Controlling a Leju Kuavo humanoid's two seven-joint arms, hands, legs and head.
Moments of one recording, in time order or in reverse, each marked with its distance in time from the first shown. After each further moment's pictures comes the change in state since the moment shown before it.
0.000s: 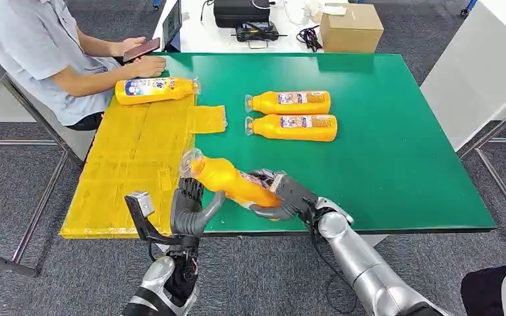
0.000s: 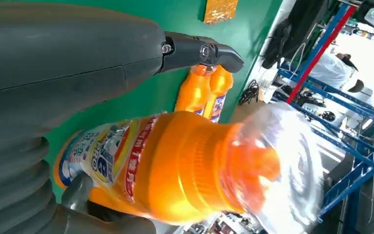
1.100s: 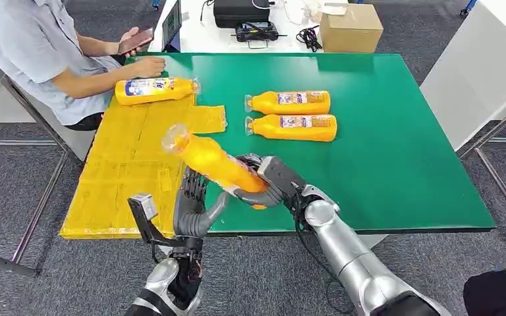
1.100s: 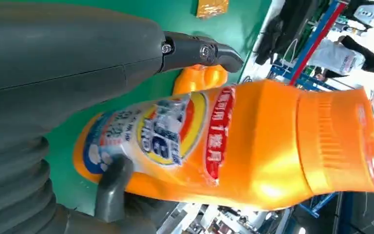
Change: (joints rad) left arm -0.002 0.000 -0.043 -0.010 -0.002 0.036 -0.035; right arm -0.075 0.071 0.012 0.016 -0.067 0.005 0.052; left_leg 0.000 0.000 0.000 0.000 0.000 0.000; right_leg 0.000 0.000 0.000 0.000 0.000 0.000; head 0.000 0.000
